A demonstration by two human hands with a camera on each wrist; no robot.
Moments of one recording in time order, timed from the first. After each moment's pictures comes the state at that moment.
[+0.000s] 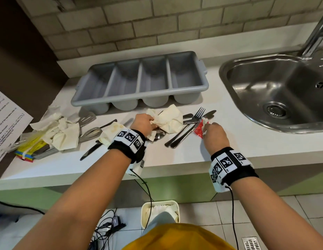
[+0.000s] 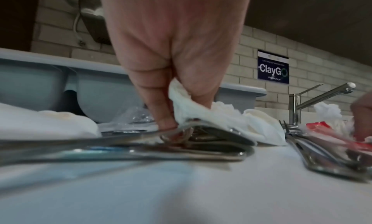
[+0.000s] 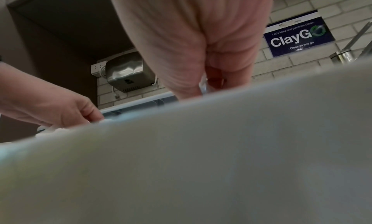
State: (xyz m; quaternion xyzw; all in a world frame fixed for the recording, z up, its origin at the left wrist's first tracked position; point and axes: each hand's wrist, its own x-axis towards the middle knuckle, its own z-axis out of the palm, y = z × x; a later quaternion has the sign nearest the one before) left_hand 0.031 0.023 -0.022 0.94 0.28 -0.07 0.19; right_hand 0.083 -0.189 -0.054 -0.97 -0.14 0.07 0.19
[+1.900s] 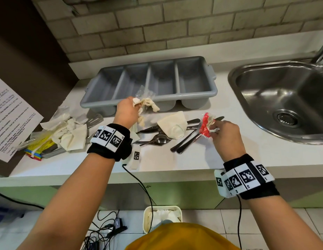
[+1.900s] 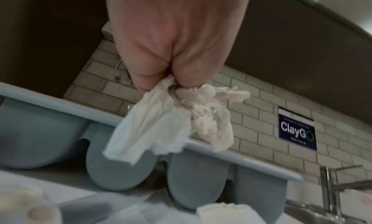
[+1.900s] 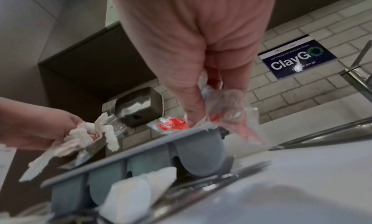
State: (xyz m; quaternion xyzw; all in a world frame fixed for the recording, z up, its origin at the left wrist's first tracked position) left_hand 0.020 0.062 0.032 0.89 0.33 0.14 0.27; right_hand 0.073 -0.196 -0.015 -0.92 -0.16 0.00 0.36
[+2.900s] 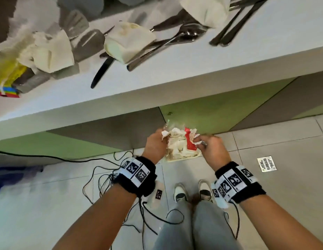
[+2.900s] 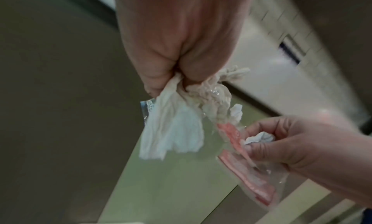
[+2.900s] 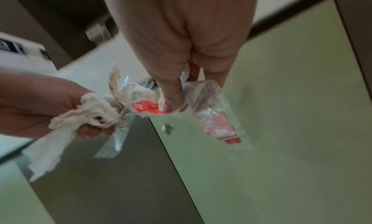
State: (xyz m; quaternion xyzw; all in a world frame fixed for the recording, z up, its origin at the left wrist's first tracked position) left_hand -0.194 0.028 -0.216 0.85 0.30 -0.17 0.40; right_hand -0.150 -0.140 -0.244 -0.90 -0.12 0.25 0.34
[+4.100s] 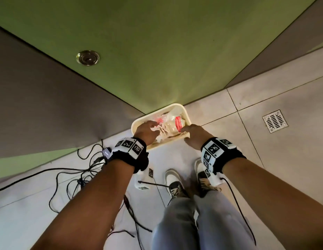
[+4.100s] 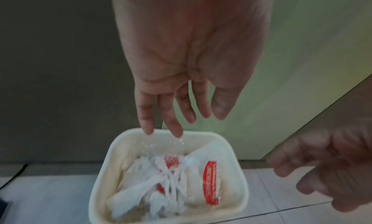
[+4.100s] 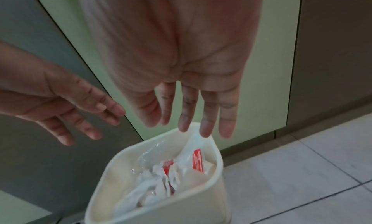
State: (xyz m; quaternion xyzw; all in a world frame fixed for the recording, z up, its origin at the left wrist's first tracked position) left_hand -0.143 0.034 -0.567 0.84 0.24 -0.35 0.33; right_hand -0.123 -0.152 -0.572 -0.85 -0.07 0.47 0.22
